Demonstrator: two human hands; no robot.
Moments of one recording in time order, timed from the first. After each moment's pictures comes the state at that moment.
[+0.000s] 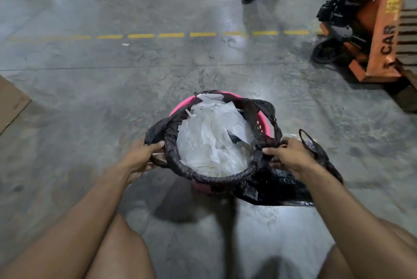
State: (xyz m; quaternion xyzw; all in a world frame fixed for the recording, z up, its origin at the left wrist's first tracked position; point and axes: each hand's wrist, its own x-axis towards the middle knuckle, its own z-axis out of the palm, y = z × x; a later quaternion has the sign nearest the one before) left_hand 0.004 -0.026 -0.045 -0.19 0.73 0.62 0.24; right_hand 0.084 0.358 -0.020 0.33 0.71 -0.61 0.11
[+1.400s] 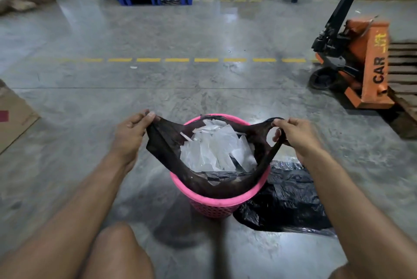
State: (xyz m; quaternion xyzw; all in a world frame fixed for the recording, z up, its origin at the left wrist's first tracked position) left_hand -0.009 -0.012 0.071 -0.03 0.69 0.73 -0.01; right_hand 0.039 0.361 0.069 0.22 0.75 -0.62 -0.07
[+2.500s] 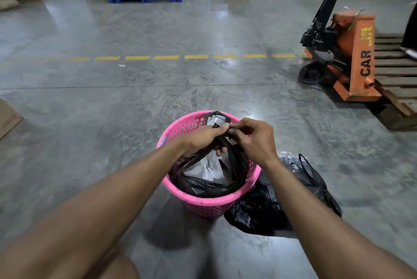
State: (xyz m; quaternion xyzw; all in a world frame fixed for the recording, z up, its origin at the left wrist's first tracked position) left_hand -0.026 0.152 0.024 0.19 0.73 0.55 0.35; right_hand 0.040 0.319 0.022 0.06 0.83 -0.52 -0.19
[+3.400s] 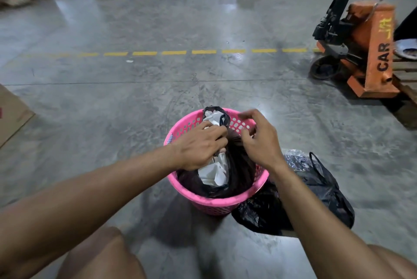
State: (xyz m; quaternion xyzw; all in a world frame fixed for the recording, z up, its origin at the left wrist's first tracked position) left_hand -0.021 0.110 0.011 0.56 0.83 -0.01 -0.10; right_hand 0.045 0.304 0.023 0.04 0.88 -0.44 -0.19
